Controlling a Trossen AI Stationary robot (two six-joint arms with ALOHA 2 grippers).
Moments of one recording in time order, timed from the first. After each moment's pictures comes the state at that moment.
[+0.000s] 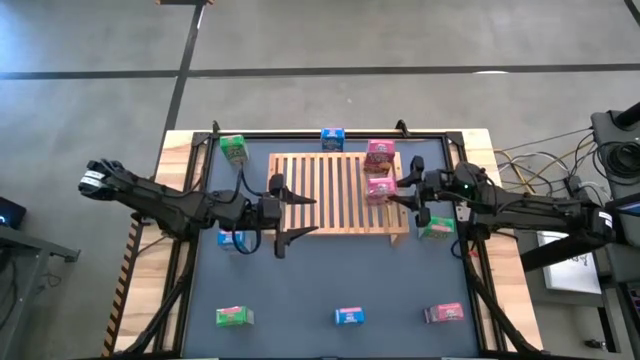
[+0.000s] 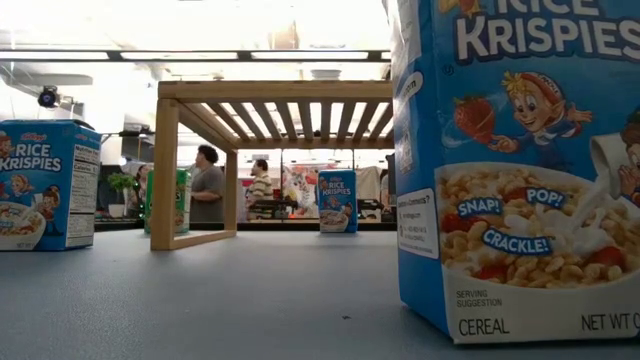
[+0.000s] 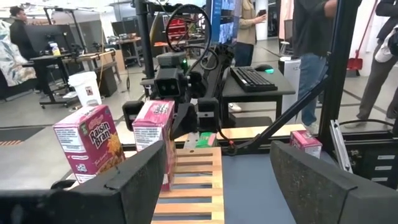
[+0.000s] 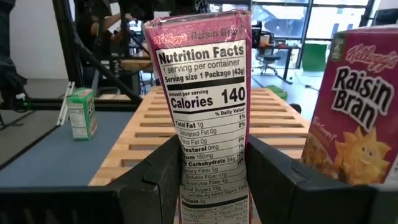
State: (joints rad) left arm -0.25 1.25 0.91 0.30 -0.33 0.07; right arm -0.36 0.66 0.26 0.42 -0.39 -0.04
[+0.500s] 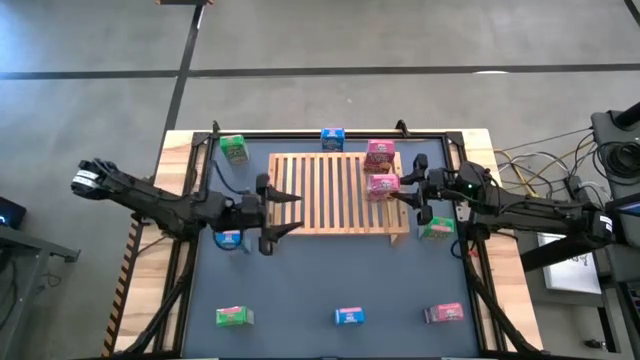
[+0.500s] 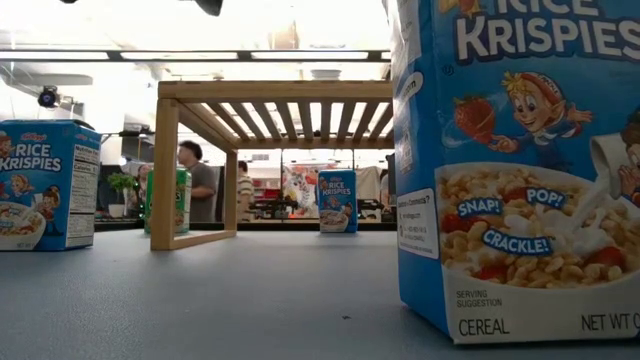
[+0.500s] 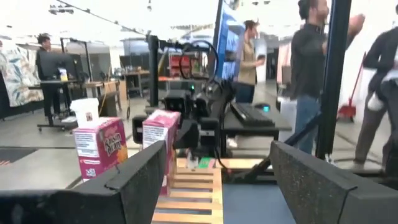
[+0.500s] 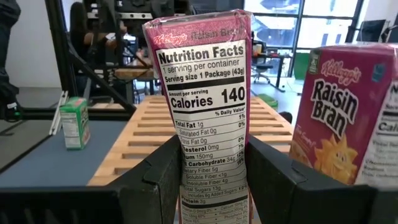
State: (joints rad) left arm -0.25 1.12 0.66 0.62 -0.33 0.06; right arm -0.39 0.62 0.24 0.43 -0.38 -0.03
